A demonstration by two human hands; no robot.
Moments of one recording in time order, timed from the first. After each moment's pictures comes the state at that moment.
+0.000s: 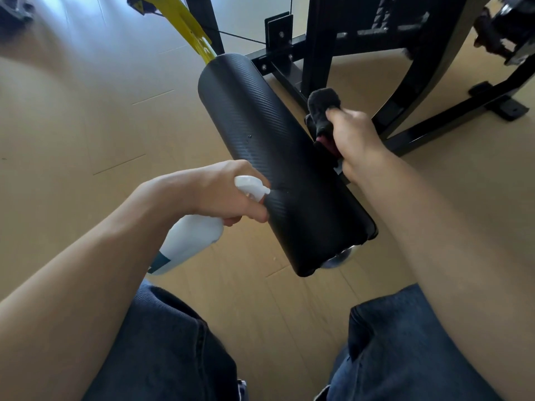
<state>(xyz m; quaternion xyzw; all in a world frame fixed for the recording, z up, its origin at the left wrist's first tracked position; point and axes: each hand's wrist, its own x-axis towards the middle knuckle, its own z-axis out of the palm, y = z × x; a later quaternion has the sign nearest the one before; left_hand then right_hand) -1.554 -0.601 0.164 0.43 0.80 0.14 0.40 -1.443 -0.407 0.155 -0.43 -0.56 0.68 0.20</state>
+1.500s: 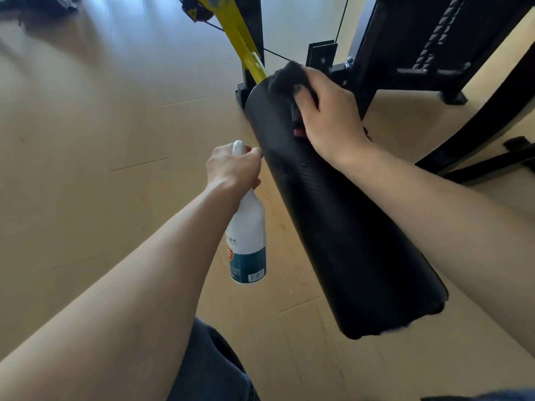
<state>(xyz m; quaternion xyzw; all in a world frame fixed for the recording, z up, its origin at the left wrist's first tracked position) -1.619 -0.587 0.118 0.02 0.82 0.53 0.19 -1.570 -0.439 0.160 -0.16 -0.88 0.36 0.27</state>
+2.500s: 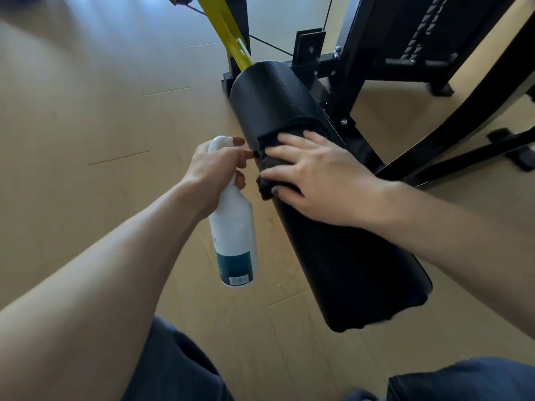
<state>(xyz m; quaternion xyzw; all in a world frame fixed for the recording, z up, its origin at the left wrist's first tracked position) -1.617 -0.593 0.112 0.00 0.72 0.62 0.29 -1.496 -0.445 0.138 0.05 -1.00 -0.02 -0.01</state>
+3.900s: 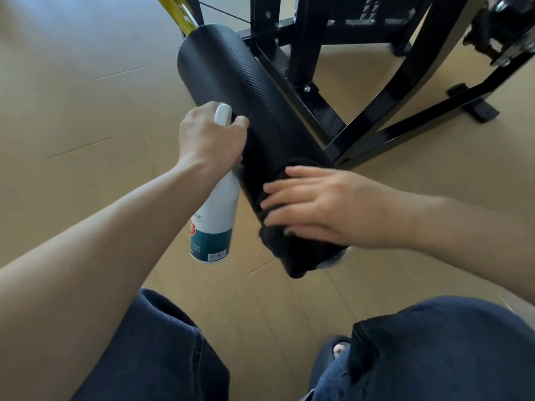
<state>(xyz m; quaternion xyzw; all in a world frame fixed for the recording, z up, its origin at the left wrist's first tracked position) -1.558 -0.552 0.131 0.15 0.86 0.46 0.14 -1.377 -0.428 0.133 0.22 -0.97 0.06 -0.02</state>
